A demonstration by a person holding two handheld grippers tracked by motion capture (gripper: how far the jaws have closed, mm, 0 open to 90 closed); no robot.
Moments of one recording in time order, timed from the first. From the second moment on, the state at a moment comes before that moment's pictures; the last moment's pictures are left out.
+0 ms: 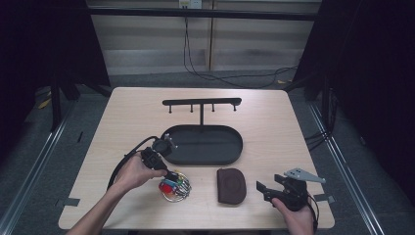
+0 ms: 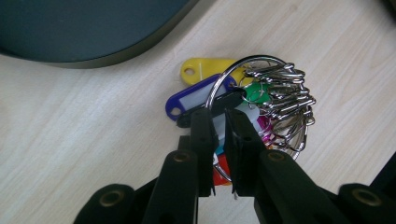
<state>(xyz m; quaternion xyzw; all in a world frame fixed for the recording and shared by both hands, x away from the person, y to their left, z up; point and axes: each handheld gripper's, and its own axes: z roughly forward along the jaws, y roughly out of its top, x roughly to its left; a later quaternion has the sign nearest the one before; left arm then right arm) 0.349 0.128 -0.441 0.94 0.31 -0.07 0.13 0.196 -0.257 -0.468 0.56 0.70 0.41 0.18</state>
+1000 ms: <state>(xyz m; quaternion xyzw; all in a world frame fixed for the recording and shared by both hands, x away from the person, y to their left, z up) 0.358 0.106 -0.457 0.95 0.30 -0.07 0.07 0.197 -0.256 -0.468 0.56 0.69 0.41 0.18</state>
